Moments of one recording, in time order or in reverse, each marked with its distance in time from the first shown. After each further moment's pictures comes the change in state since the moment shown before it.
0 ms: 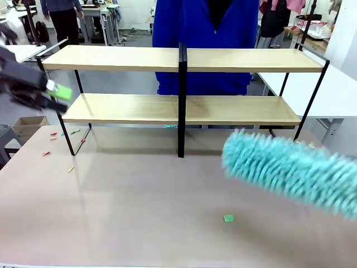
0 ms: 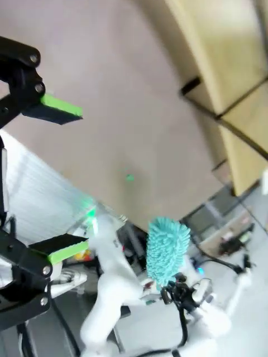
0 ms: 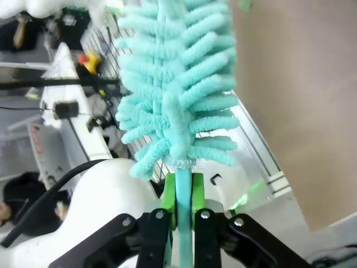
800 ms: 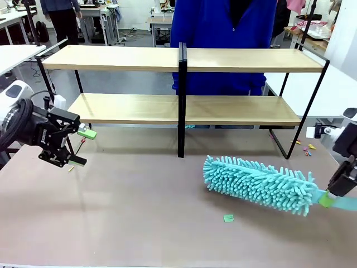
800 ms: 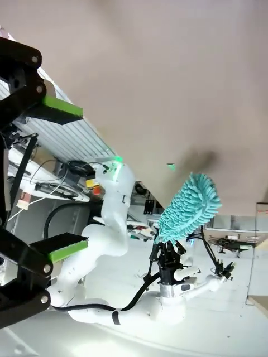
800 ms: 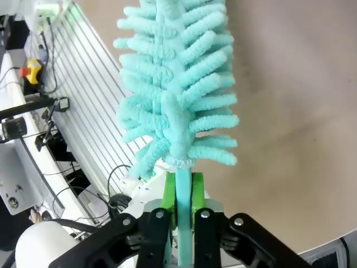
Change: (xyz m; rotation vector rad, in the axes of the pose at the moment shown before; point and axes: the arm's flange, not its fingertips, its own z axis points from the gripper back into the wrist) left arm -0.041 0.093 -0.069 -0.111 0.184 0.607; right arm 0.074 -0.063 -0.068 -0.180 0.074 -0.005
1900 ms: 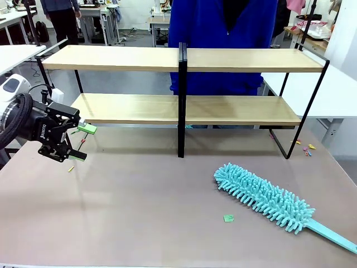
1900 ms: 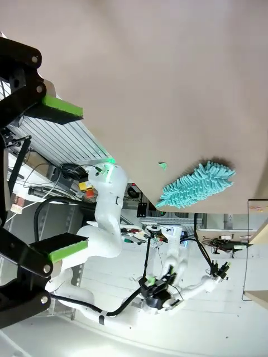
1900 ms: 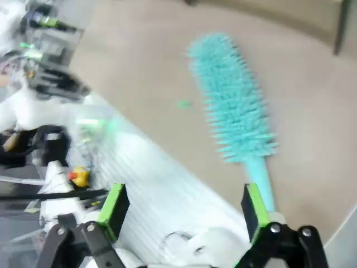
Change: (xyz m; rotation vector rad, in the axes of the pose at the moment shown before) left arm 0.001 -0.009 0.003 0.007 -0.030 -0.023; right arm -0.094 0.027 0.115 0.081 -0.556 -0.285
